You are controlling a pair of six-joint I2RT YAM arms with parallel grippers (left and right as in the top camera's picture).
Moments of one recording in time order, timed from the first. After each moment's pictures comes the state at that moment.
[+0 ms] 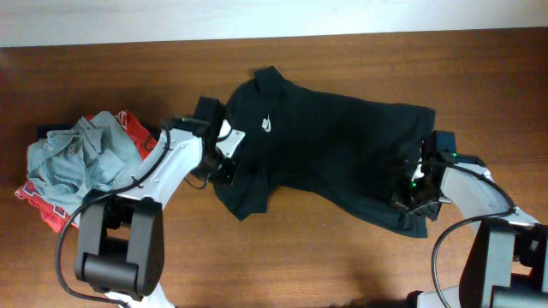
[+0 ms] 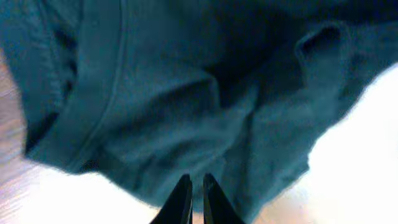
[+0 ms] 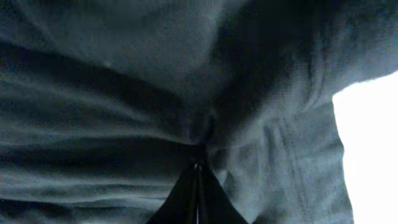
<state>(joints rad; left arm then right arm) -0.27 1.87 1.25 -0.88 0.23 0.11 -0.18 1.62 0.86 -0.80 -0.12 0.34</state>
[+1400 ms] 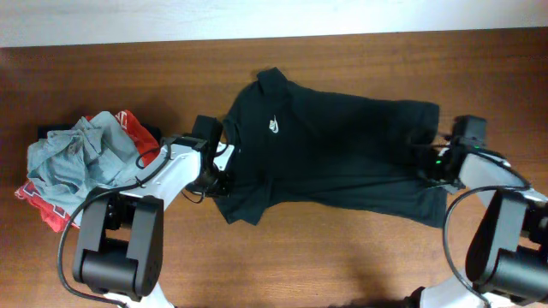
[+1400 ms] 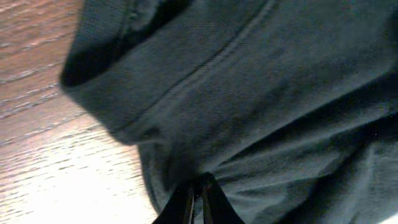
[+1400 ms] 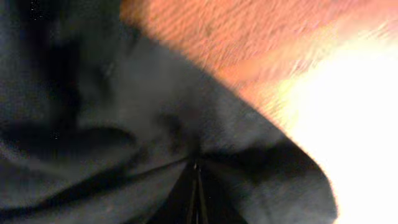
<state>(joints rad) -0.25 1.87 1.11 -0.76 0.12 0.00 -0.37 1.77 0.95 -0.44 -0.07 0.30</state>
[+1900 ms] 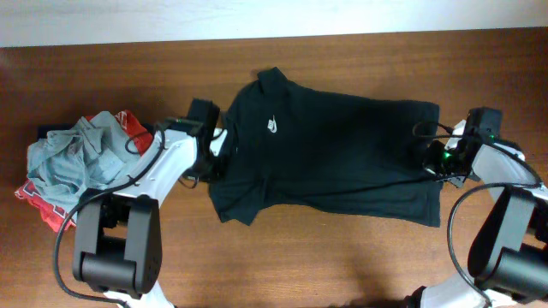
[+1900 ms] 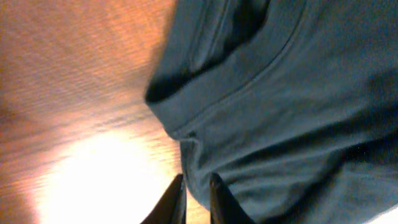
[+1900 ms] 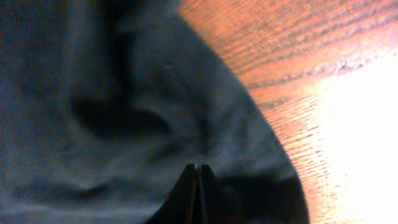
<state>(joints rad) -0.24 1.87 1.28 -0.90 0.01 0.00 -0.39 1.78 1.07 -0.62 -0.22 0.21</state>
